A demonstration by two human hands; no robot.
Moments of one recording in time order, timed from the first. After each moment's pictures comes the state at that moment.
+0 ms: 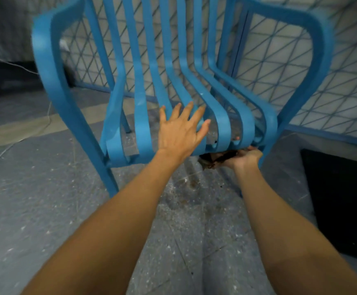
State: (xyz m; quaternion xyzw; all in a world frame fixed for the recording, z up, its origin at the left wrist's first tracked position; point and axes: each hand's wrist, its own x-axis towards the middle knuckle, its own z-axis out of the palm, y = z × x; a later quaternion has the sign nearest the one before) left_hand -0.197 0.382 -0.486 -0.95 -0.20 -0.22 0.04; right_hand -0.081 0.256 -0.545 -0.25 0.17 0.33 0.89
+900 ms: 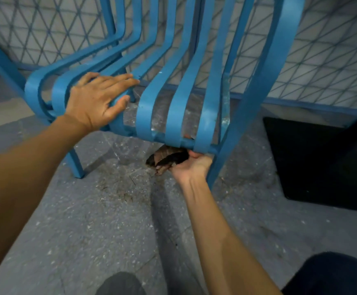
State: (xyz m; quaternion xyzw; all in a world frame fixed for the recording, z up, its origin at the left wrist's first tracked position) left_hand -0.238 0.492 -0.478 -0.96 0.01 -0.26 0.05; right_hand -0.188 0.276 -0.569 -0.18 0.19 0.24 0.94
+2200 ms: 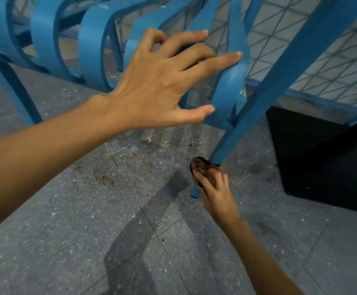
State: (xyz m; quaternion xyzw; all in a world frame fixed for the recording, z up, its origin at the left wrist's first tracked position) left_hand -0.215 0.367 -0.507 -0.93 0.13 -0.34 0.09; right_hand -0.177 0.132 -0.737 -0.87 -0.42 -0.20 0.19
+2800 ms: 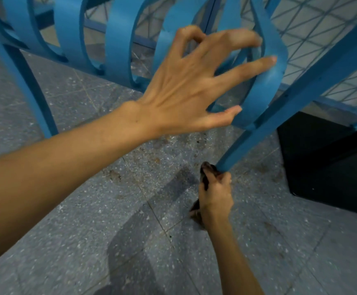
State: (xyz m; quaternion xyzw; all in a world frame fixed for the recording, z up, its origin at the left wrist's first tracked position) left_hand -0.212 0.368 -0.528 -0.90 0.15 -0.41 0.04; right_hand -0.212 0.190 -0.719 -0.98 -0.07 0.02 0.20
